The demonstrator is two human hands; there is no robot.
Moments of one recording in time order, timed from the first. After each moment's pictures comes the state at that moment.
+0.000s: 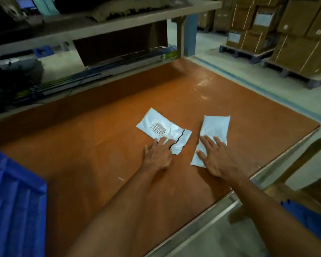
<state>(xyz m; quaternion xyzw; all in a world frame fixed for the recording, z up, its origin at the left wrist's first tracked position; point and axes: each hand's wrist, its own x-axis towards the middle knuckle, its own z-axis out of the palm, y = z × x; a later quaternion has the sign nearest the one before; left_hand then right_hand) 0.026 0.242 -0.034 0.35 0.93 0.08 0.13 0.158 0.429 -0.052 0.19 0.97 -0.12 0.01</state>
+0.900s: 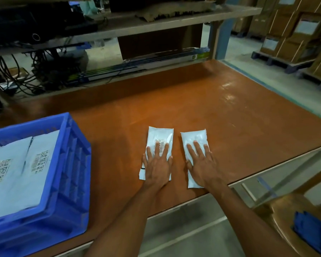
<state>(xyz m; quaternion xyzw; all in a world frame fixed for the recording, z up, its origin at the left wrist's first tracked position) 0.114 0.123 -0.071 0.15 0.98 0.12 0.02 0.179 0.291 -0.064 0.10 0.99 -0.09 0.00</state>
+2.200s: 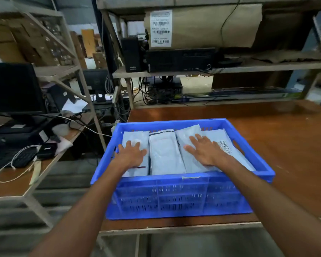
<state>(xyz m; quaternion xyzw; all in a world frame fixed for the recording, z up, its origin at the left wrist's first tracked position) 0.123 -0.502 0.113 -0.02 1.00 0.05 0.07 0.113 -0.226 0.104 -0.07 0.99 -0.08 0.05</state>
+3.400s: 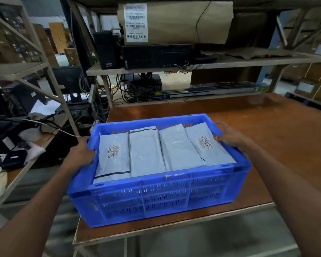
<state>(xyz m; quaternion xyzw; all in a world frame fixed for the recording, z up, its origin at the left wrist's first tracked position) 0.092 -0.597 0.104 -0.12 0.94 0.32 -0.02 0.112 -0.096 0.124 0.12 0.91 -0.39 0.00</state>
